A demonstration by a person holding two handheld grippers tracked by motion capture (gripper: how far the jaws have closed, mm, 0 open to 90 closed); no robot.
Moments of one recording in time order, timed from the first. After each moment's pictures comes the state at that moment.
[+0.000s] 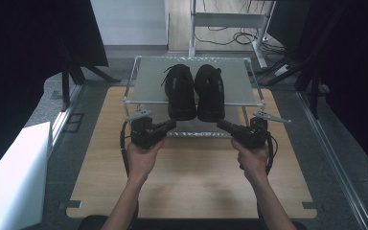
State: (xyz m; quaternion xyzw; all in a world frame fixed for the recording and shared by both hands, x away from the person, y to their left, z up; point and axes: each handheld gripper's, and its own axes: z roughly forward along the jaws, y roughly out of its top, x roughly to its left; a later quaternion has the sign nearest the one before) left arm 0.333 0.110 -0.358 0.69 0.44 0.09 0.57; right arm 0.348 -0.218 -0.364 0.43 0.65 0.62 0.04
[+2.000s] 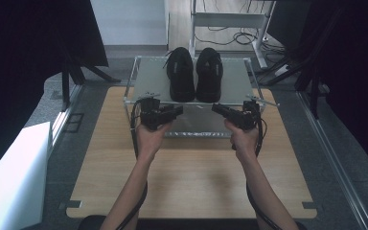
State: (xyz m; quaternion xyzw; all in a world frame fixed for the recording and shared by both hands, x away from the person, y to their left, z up) left arm 0.397 0.098 -0.364 0.69 0.49 0.09 0.53; right arm 0.413 -0.210 -0.375 0.49 0.62 0.61 0.04
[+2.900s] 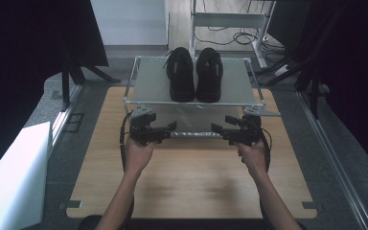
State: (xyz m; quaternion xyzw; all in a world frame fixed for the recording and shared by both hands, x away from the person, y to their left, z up) left arm 0.354 0.118 -0.376 0.71 0.46 0.16 0.51; right arm 0.374 -0.215 -0.380 0.40 0.72 0.56 0.10
